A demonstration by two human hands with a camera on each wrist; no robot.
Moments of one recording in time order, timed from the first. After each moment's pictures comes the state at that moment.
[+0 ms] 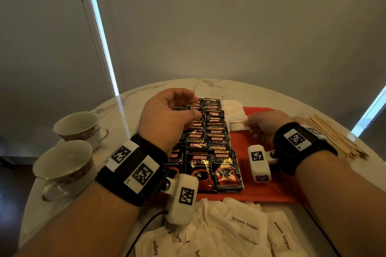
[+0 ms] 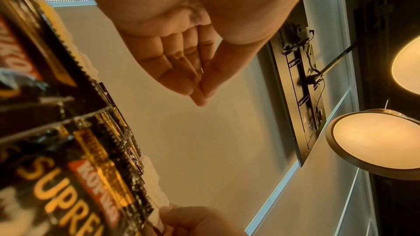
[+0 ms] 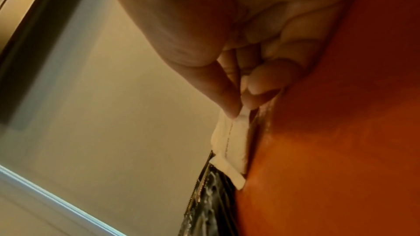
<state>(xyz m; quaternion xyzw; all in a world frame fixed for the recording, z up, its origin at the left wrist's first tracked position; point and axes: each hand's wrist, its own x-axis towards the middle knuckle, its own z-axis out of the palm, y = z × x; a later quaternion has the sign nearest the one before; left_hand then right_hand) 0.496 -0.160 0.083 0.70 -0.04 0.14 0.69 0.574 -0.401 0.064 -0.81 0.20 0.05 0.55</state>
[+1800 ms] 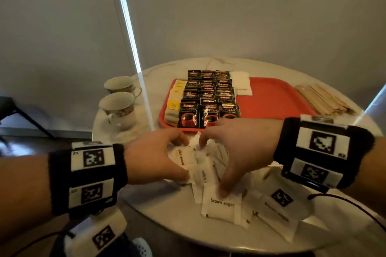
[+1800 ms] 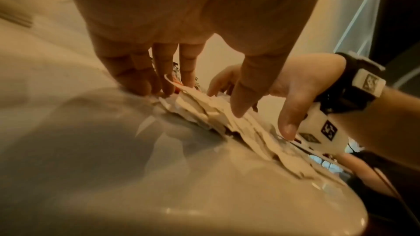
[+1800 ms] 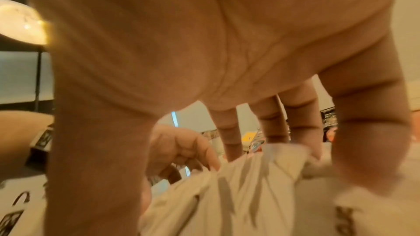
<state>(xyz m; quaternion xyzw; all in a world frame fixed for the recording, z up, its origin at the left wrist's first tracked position) 0.311 -0.120 0.082 0.95 -0.03 -0.17 0.25 0.354 -0.319 0.112 -0.93 -0.29 0.24 -0.04</state>
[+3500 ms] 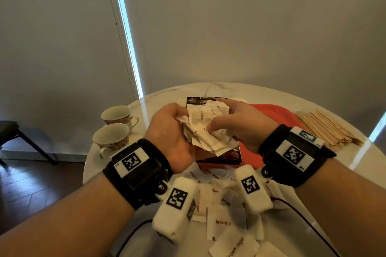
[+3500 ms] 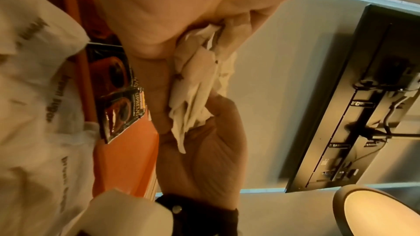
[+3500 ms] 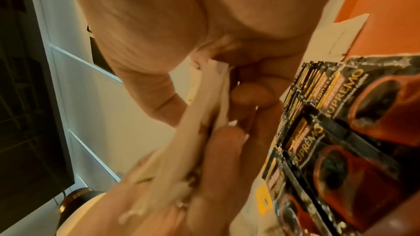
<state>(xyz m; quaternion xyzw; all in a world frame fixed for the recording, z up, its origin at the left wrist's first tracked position) 0.392 -0.168 0.107 0.44 0.04 -0.19 0.88 0.439 -0.336 0.110 -0.73 -0.19 0.13 0.64</state>
